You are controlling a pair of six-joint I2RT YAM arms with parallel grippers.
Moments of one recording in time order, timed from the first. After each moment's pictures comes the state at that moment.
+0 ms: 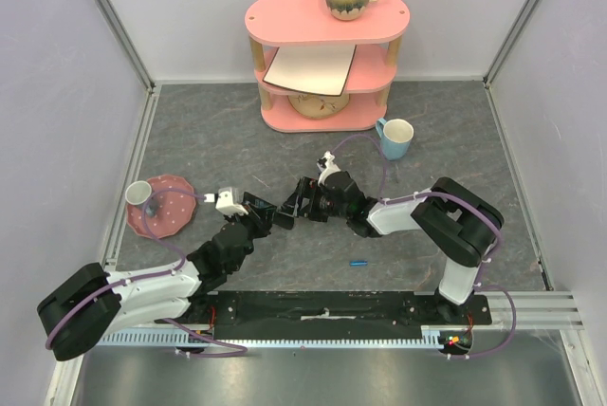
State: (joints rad) left arm -0.90 0.96 0.09 0.61 -0.60 -0.76; right arm 0.85 1.80 0.74 0.59 -0.18 0.95
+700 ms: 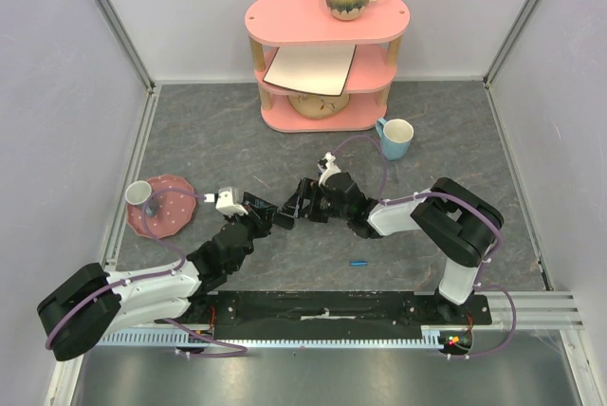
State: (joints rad) left arm -0.90 0.96 0.09 0.61 -0.60 -0.76; right arm 0.85 1.80 0.73 0.60 -0.19 0.95
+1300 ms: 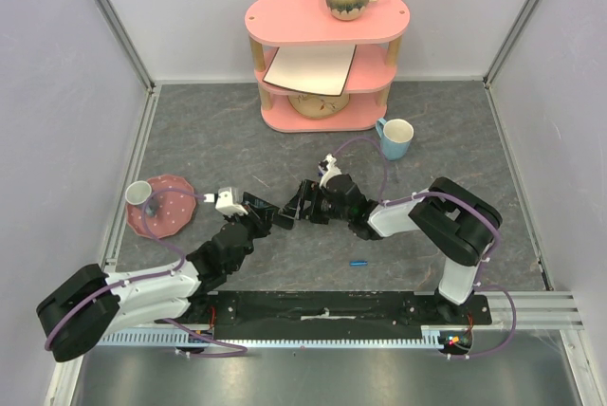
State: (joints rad) left arm -0.90 0.95 0.09 0.60 -0.60 -0.76; right arm 0.85 1.81 0.71 0.63 -0.18 0.95
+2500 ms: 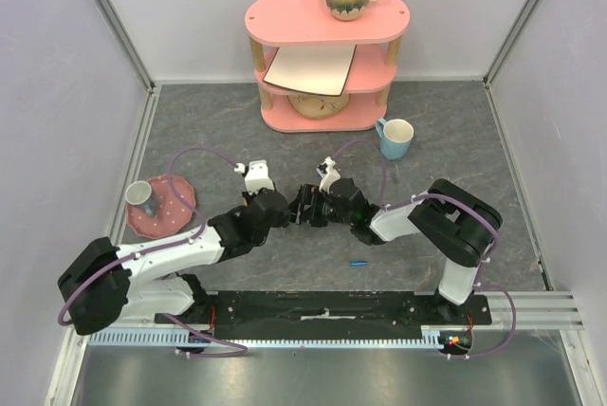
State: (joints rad) left arm -0.93 1.17 0.55 -0.04 -0.69 -0.73; right arm 0.86 1.79 0.67 0.71 -0.23 0.92
